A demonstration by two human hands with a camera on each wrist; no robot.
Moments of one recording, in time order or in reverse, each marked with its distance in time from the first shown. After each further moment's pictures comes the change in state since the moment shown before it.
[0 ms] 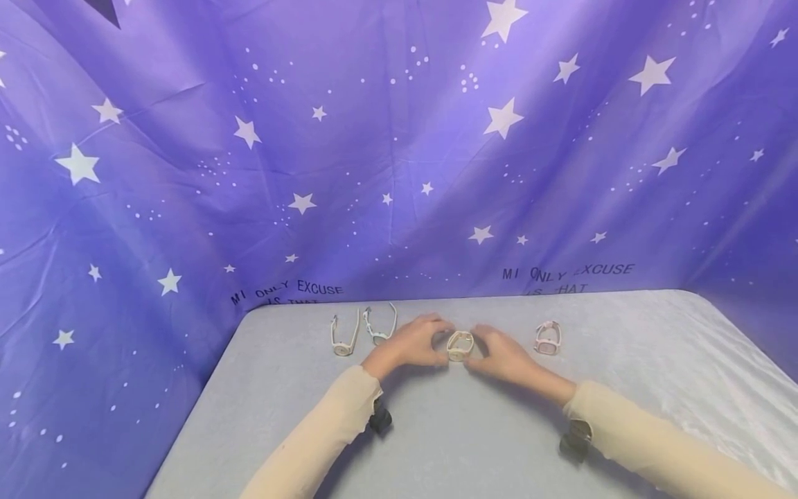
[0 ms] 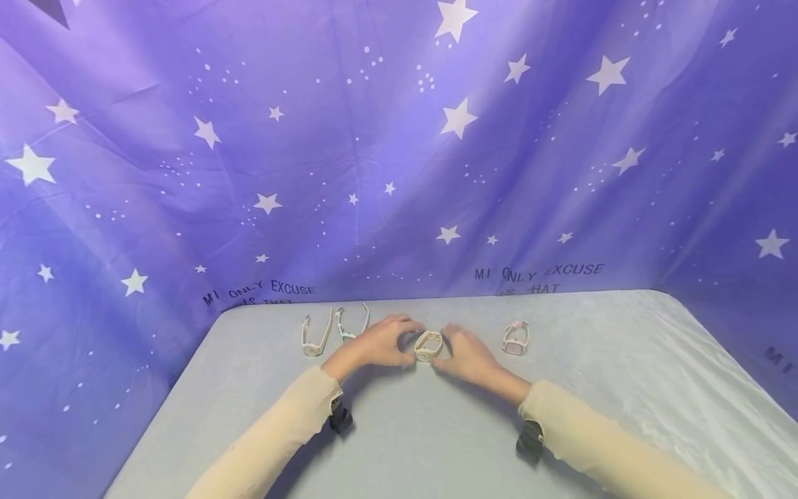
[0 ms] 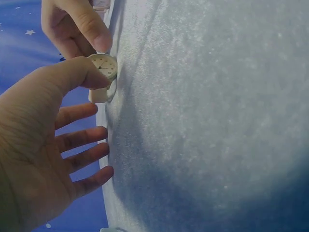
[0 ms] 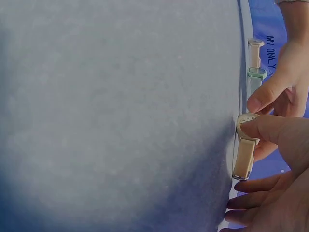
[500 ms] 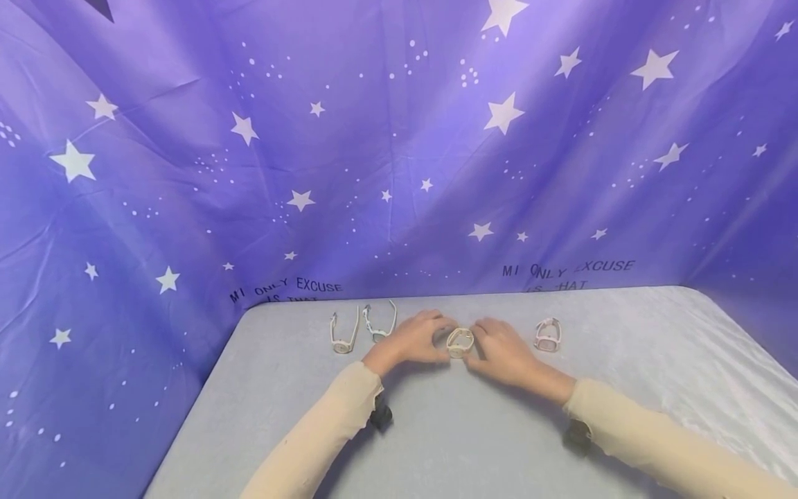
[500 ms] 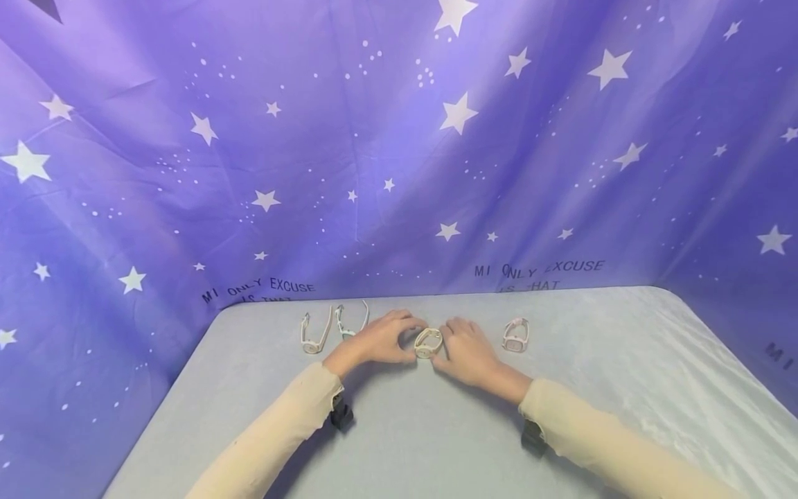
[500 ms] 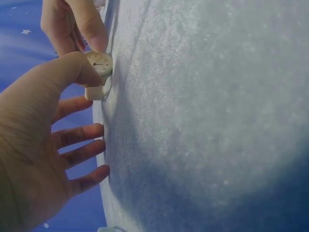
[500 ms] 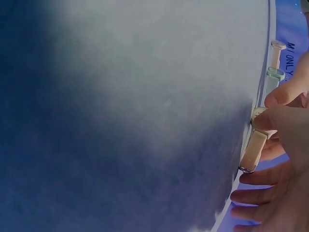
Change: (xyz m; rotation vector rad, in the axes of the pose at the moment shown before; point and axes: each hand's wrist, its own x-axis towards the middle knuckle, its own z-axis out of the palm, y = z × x) left_hand 0.003 -0.001 0.002 0.067 0.000 0.033; right_hand 0.001 0.007 0.006 -0.403 0.167 -0.279
